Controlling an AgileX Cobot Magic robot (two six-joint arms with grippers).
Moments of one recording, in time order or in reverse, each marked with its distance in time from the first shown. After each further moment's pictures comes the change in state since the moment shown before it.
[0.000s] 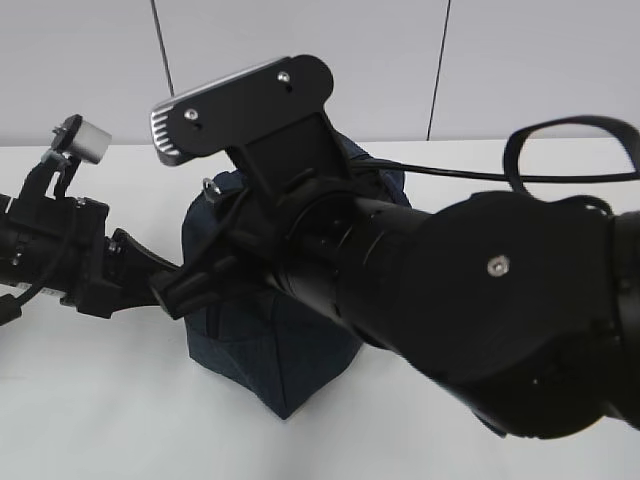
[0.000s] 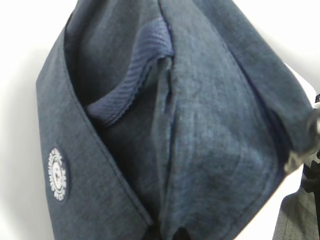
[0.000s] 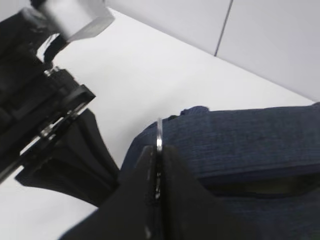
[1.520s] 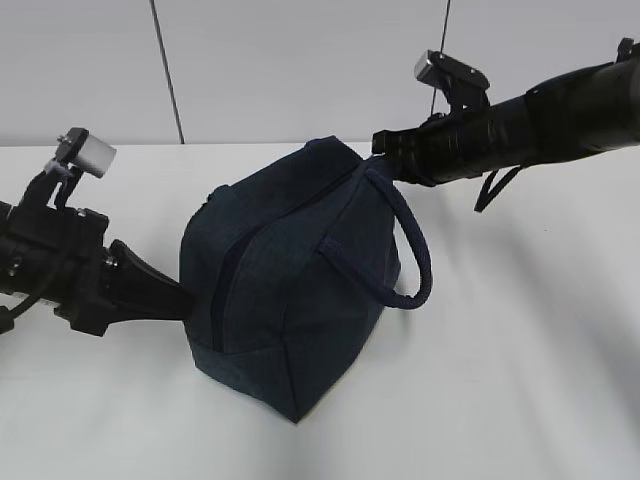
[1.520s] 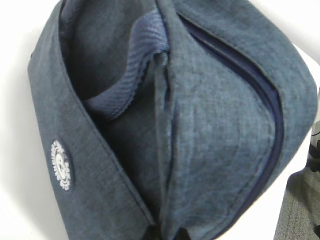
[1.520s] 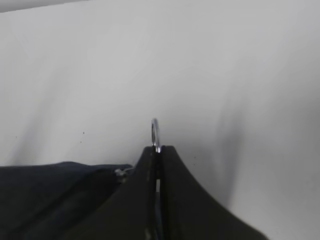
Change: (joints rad) left arm 0.000 0.000 0.000 0.069 -0.014 -0.009; right arm -0.857 0.479 -0.418 0.207 0.873 -0.053
